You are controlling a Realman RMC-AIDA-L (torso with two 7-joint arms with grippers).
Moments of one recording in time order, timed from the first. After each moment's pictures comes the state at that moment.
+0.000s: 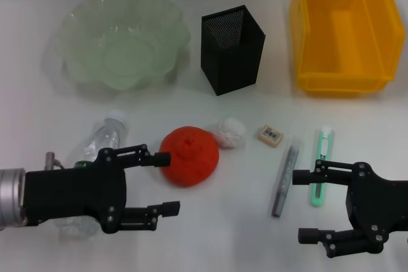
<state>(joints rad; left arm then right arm) -0.37 -2.08 0.80 0.57 1.94 1.81 -1.01 0.38 2.06 -0.66 -0.52 -2.07 -1.94 0.97</state>
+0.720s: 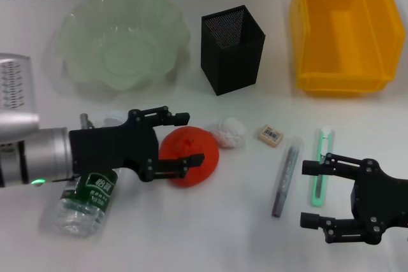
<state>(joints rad) -0.49 -2.08 0.92 0.47 1.83 1.51 -0.96 0.33 2.08 -0.60 -0.53 -2.07 -1.88 0.96</state>
